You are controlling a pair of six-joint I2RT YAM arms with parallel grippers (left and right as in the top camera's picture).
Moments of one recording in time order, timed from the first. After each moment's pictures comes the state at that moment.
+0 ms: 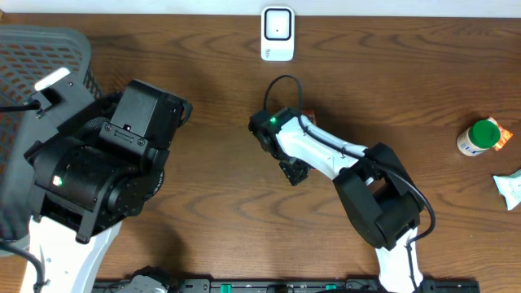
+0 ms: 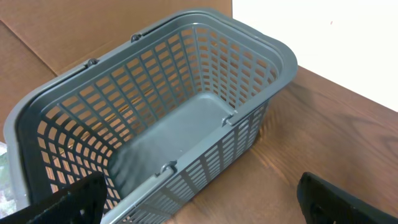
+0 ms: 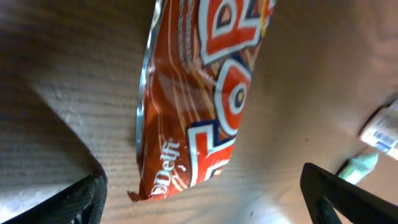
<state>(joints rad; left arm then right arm) -0.45 1.29 1.83 -1.69 -1.02 -0.95 0.70 2.12 1.46 -1.17 0.50 0.30</state>
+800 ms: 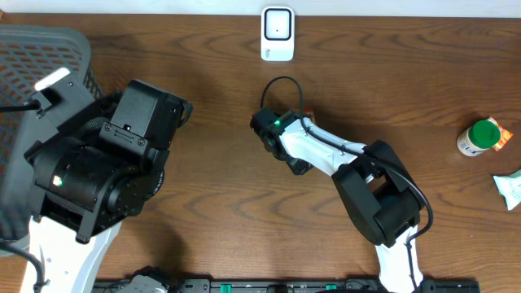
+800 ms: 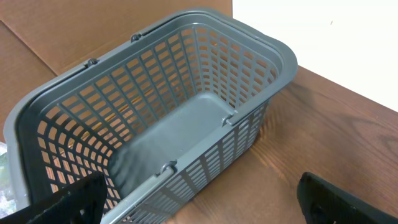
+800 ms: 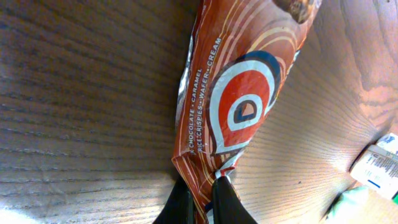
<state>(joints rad) -0.45 1.29 1.83 -1.69 -1.02 -0.95 0.67 2.13 1.42 -1.00 0.55 0.18</state>
